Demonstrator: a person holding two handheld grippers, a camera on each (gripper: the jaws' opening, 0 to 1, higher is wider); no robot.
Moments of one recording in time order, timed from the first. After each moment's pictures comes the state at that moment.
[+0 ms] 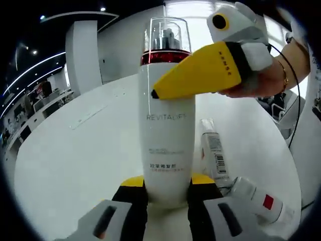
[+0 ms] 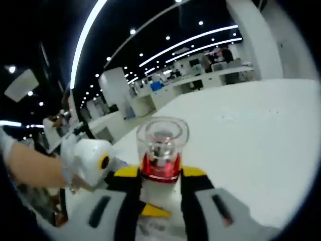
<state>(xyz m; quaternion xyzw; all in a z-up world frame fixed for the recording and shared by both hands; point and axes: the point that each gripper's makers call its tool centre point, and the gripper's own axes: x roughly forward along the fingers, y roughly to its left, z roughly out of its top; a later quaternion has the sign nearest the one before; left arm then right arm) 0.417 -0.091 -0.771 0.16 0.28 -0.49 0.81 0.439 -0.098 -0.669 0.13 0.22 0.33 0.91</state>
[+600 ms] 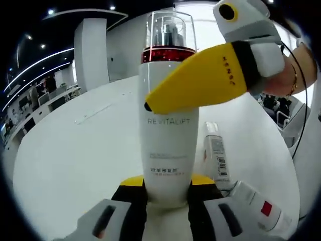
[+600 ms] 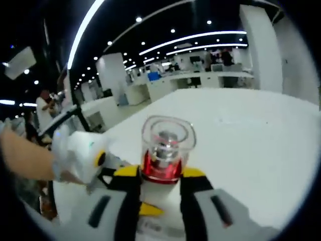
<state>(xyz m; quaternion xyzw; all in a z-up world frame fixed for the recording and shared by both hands) 0.415 -0.089 -0.771 0.13 0.28 -0.47 0.83 0.436 -0.086 -0.669 0.01 0.23 0.35 0.91</state>
